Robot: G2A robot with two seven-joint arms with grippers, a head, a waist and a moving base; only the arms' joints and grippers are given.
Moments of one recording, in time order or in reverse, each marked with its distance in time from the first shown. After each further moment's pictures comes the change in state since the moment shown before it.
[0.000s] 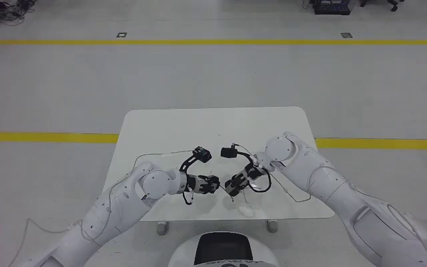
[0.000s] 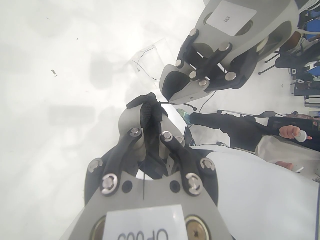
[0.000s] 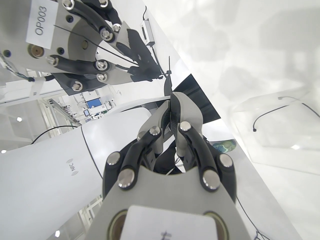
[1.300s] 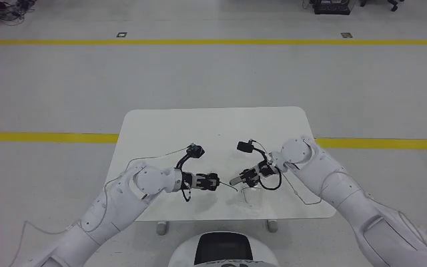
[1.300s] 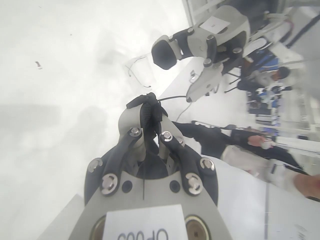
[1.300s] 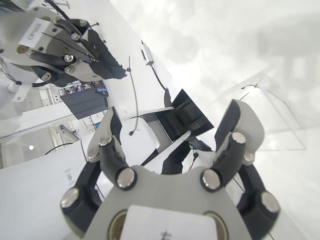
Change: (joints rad) left arm 0.016 -0.004 -0.053 0.084 -0.299 -0.003 -0.009; right arm -0.105 0.078 0.165 0.006 -0.021 -0.025 -0.079
